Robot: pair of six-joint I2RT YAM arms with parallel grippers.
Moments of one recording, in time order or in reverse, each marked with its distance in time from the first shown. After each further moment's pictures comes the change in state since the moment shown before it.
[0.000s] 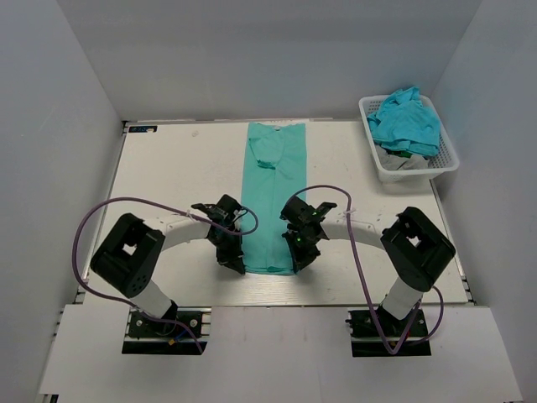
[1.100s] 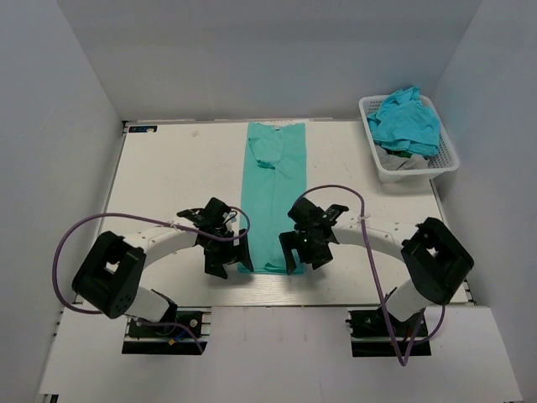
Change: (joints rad) left arm 0.034 -0.184 -0.100 0.011 0.019 0.023; right arm 0.003 -0.140 -0.049 -0.046 0.048 0.087
